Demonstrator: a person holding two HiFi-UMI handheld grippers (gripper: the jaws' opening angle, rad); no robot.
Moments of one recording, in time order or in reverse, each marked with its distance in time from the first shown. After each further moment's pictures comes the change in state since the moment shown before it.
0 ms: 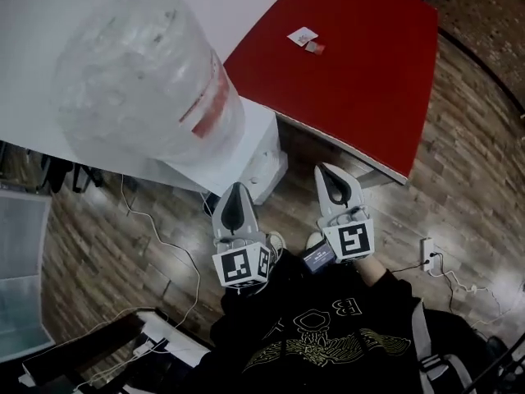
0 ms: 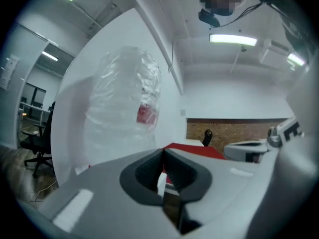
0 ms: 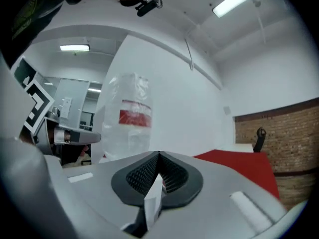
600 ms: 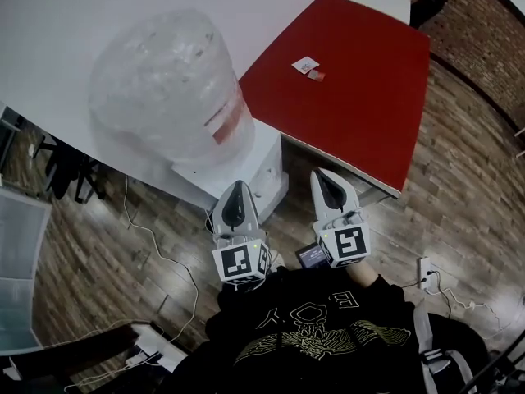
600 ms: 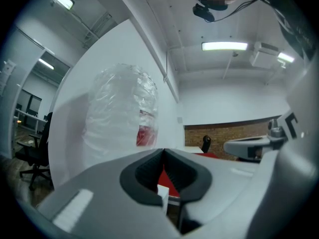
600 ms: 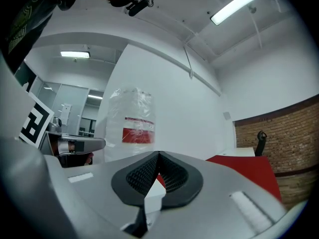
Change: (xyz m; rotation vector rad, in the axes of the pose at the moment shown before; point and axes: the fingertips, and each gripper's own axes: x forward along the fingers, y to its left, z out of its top) left arm -0.007 0.004 0.049 0.051 -0.104 -0.032; right arm -0.005 0.017 0.049 0.062 -0.021 -0.016
